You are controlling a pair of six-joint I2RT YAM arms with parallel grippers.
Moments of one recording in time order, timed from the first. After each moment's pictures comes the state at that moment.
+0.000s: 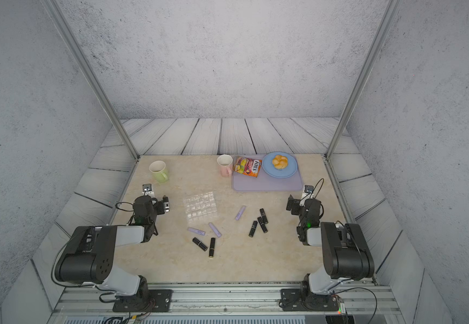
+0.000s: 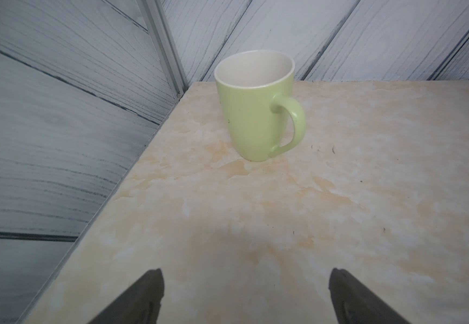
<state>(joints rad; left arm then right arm) -0.03 1.53 0.44 0.67 -0.23 -0.01 -0.04 1.55 0.38 0.82 0.04 0.04</state>
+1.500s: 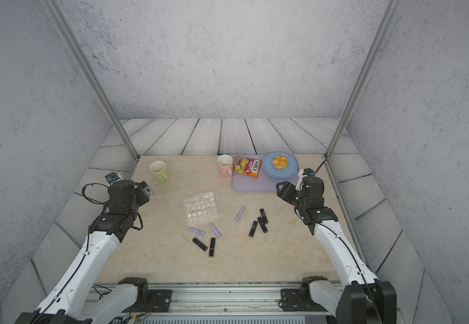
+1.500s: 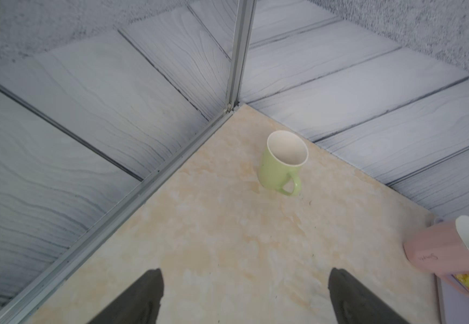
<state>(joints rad) -0.09 0.98 0.87 -0.46 -0.38 -0.49 0.12 1.12 0.82 -0.29 -0.29 0.66</state>
